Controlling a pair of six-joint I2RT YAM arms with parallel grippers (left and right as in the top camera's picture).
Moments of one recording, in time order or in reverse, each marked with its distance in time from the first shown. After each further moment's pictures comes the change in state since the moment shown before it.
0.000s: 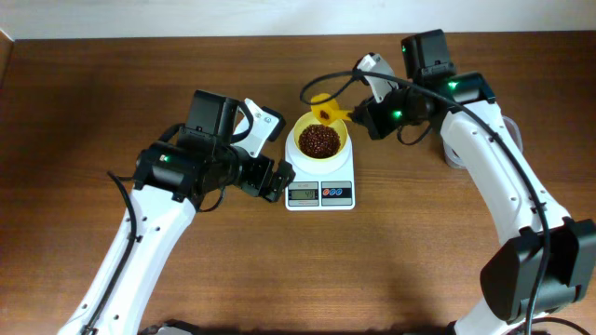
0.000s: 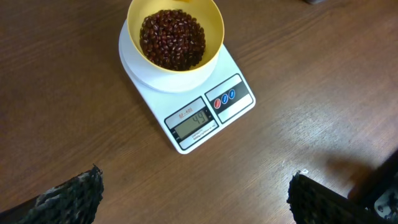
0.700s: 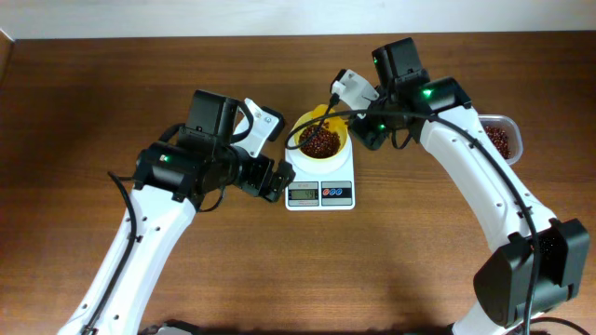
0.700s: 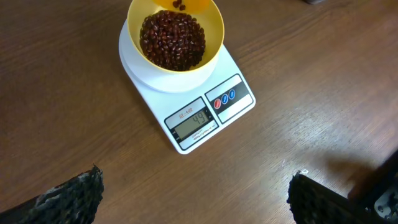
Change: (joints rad) left arm 0.000 0.000 0.000 0.000 0.000 0.000; right arm 0.103 0.000 0.000 -0.018 0.243 -0.261
